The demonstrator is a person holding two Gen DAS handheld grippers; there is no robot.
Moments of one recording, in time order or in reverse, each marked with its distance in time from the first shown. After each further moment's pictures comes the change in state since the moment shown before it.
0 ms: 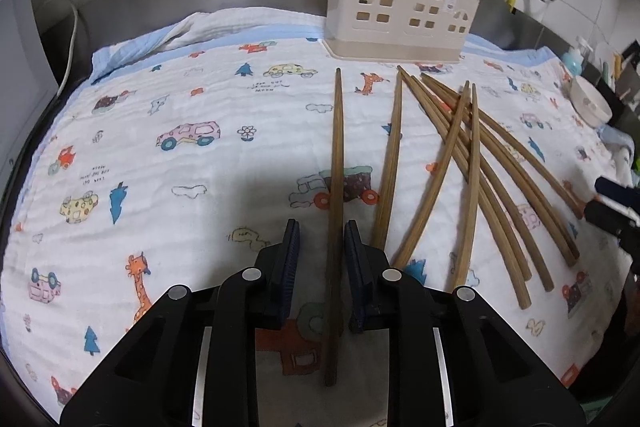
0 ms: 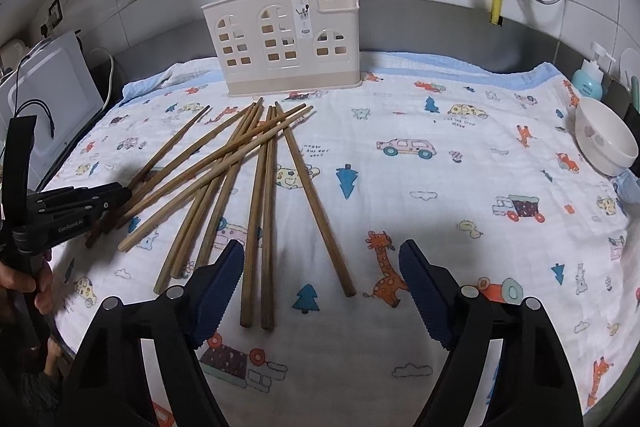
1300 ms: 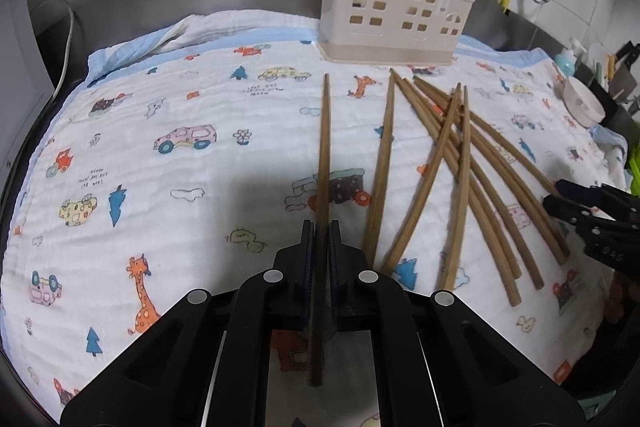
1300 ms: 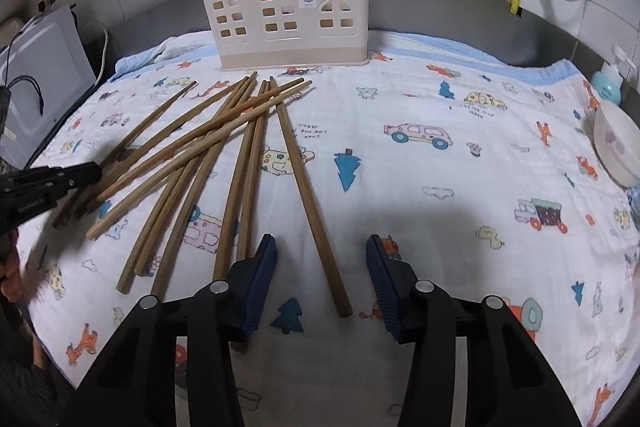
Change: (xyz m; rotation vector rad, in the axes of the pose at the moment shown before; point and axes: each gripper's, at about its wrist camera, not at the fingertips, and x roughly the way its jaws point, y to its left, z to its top) left arm -0.008 -0.003 0.001 0.016 -0.006 -0.022; right arm 0.035 -0.002 0.003 -0.063 0.056 -0.011
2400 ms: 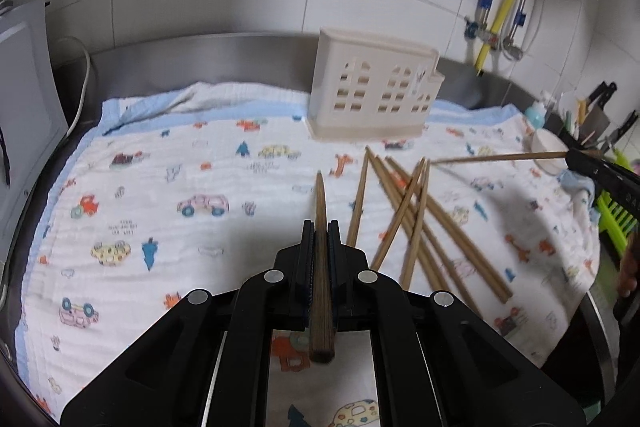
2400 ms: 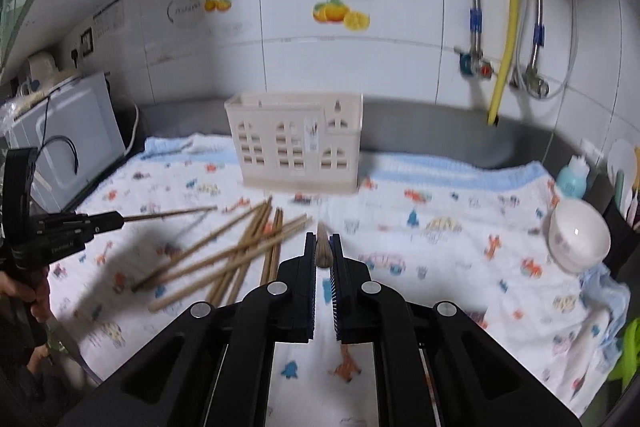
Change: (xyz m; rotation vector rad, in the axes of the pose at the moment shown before) left arm -0.067 0.005 0.027 -0.030 -0.182 -0.064; right arm -0.111 -0.010 0.058 -0.045 -0.276 0.023
